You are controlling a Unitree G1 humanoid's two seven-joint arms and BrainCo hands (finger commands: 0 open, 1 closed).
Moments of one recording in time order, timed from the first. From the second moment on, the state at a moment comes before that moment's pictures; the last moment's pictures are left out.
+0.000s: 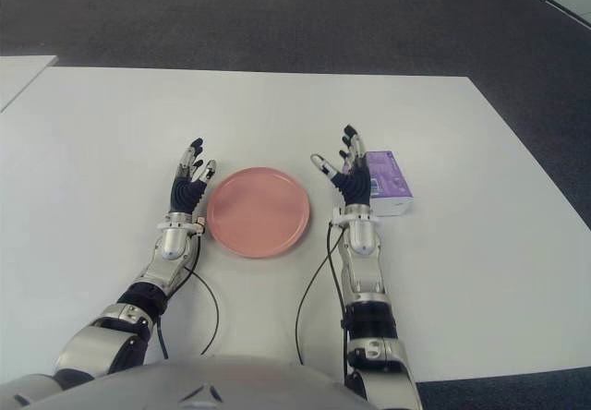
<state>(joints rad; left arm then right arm) -0.27 0.02 -0.05 0.90 0.20 -0.76 0.34 -0.19 -0.05 -0.08 0.22 -0.06 -0.29 -0.12</state>
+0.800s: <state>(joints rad) -0.26 0.02 -0.05 0.90 0.20 -0.79 0.34 -0.28 -0.12 -0.11 -0.01 -0.14 -0.30 -0.18</state>
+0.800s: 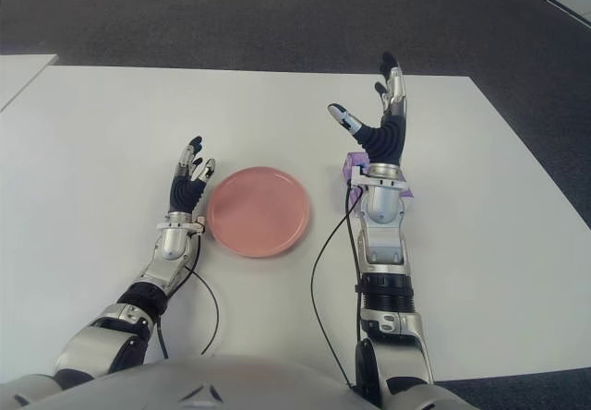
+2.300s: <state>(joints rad) -0.28 0.01 -0.06 0.92 0.21 -0.78 0.38 -0.18 -0.21 -0.13 0.00 -0.40 -0.26 -0.32</state>
